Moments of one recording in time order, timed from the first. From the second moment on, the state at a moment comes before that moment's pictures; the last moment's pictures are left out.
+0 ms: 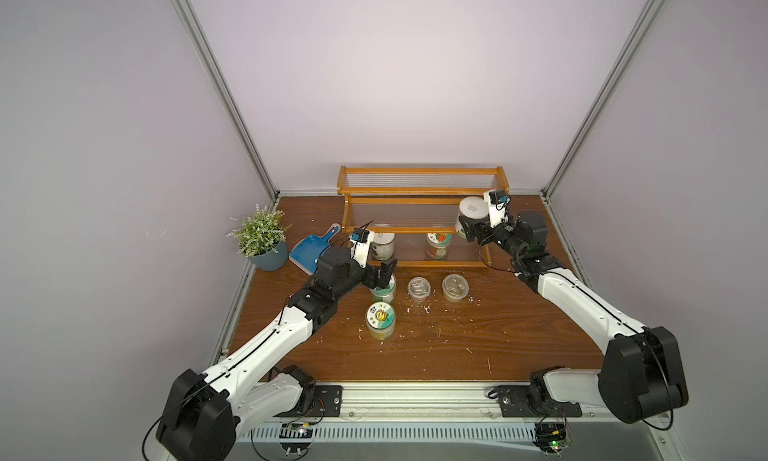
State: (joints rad) left arm -0.51 1.05 0.67 0.05 0.15 -0.19; right arm 0.28 1.30 0.89 0.21 -0.22 0.00
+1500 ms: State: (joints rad) left arm -0.51 1.07 0.67 0.04 0.17 -0.19; right arm 0.89 1.17 0.35 0.43 -0.22 0.01
